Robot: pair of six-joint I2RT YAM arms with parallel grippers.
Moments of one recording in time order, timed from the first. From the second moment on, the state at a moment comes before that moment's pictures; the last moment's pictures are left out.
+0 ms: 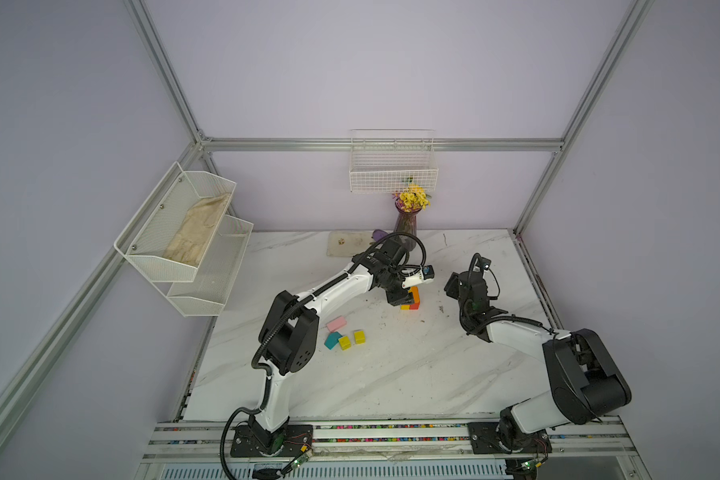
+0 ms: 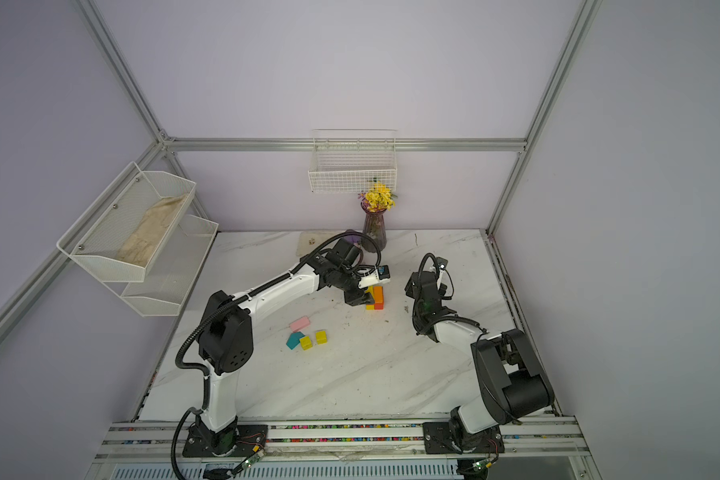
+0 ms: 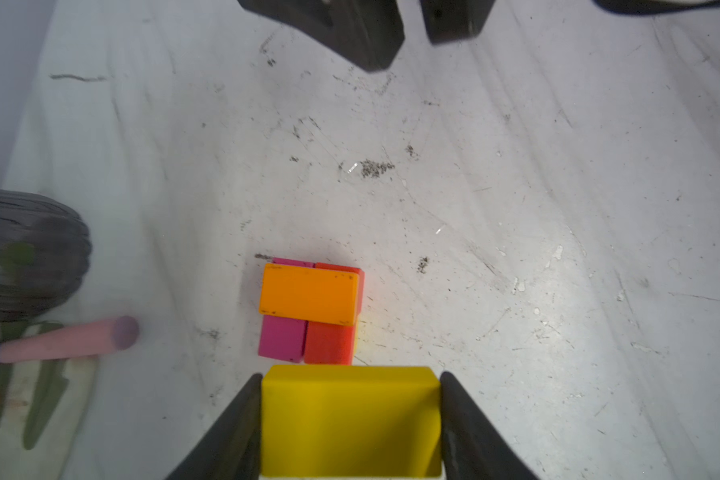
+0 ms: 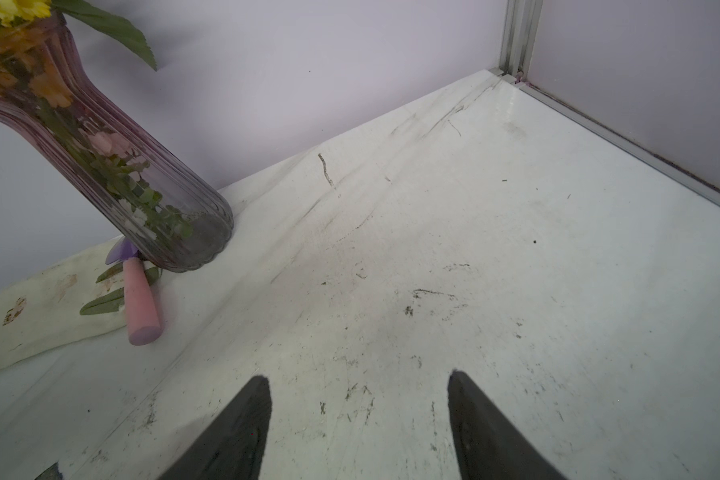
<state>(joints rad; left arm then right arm) -0.68 2.01 1.76 -0.66 0.28 0.71 0.34 1.50 0.69 0.35 0.47 0.53</state>
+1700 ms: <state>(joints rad) -0.55 2.30 2.17 -1.06 0.54 0.89 0.32 1.46 0.65 0.36 0.45 0.54</state>
